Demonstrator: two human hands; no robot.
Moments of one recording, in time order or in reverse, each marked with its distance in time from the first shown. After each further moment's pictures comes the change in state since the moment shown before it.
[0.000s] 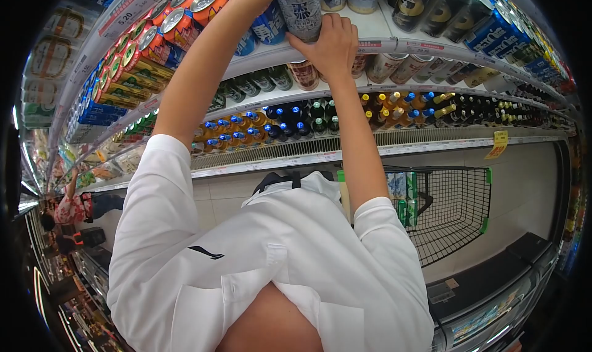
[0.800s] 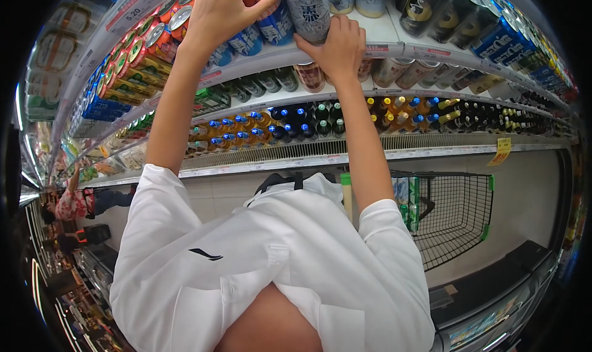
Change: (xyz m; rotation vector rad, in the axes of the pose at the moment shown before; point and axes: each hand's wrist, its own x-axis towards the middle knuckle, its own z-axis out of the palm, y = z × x) left_hand -0.112 -0.009 -0.061 0.299 0.276 -0.031; right_hand 0.003 -0.001 0.000 -0.001 0.026 -0.023
